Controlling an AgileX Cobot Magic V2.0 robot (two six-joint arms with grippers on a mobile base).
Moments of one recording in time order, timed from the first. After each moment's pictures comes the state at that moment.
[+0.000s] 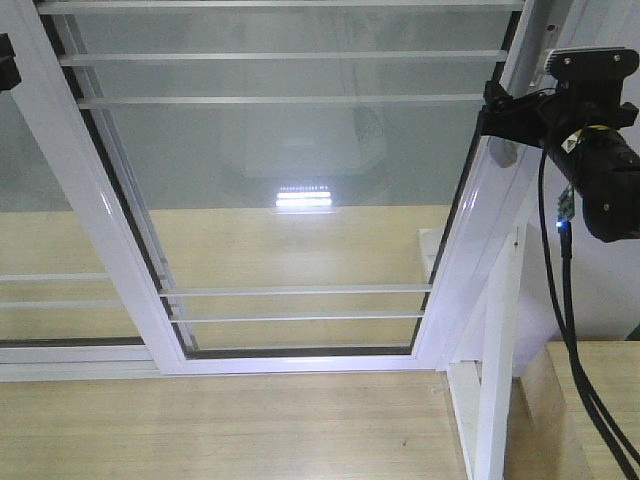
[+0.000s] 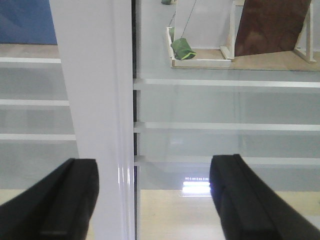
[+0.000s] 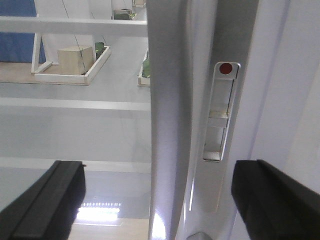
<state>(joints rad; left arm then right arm) 0.00 1.19 -0.88 -0.09 0.02 0.05 0.07 1.78 -0.89 0.01 -0.64 -0.02</state>
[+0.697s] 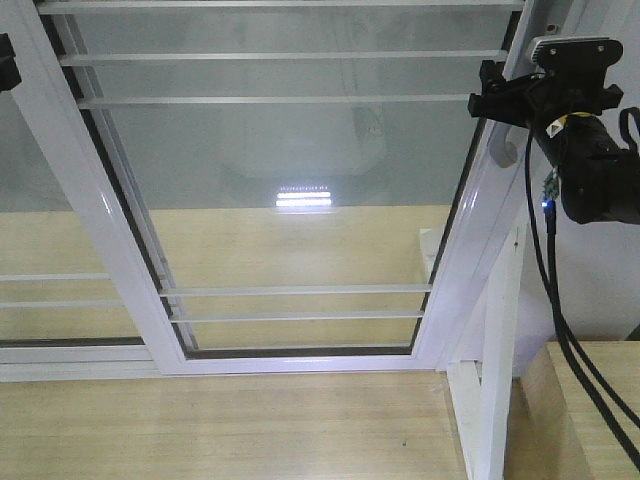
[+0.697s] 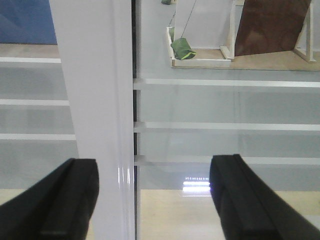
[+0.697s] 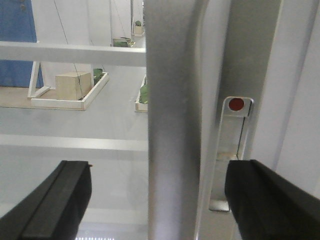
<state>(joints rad) 0.00 1.19 -0.88 -0.09 0.02 0.05 0.07 1.91 -1.03 0.02 -0.72 -0.04</state>
